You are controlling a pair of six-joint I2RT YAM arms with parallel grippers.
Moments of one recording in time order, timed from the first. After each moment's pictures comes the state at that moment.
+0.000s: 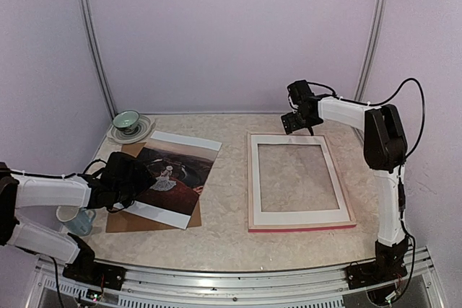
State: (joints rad) left arm -0.51 1.25 0.45 0.01 -0.32 -1.05; right arm 0.39 2.26 1.91 -0.49 0.44 0.01
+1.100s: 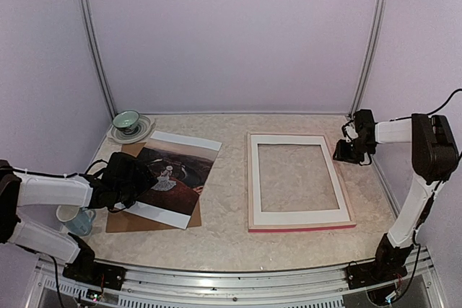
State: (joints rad) left arm -0.51 1.28 0.45 0.03 -0.30 -1.05; right arm -0.02 1.82 1.12 -0.32 -0.15 0.13
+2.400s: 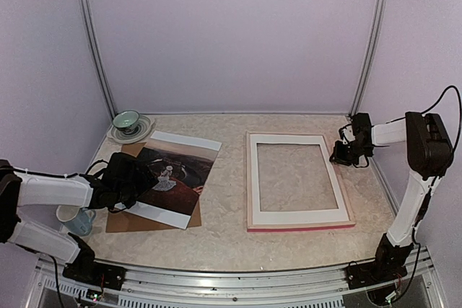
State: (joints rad) left arm -0.51 1.28 0.45 0.04 -0.29 -1.05; right arm -0.02 1.89 1.12 -0.24 -0.24 0.22
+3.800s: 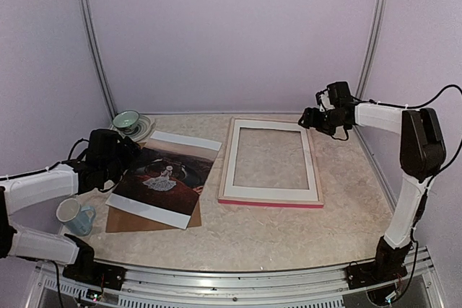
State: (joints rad) left arm -0.36 1.16 0.58 -0.01 -0.33 -0.99; right arm 0.20 1.91 1.43 -0.27 -0.19 0.34
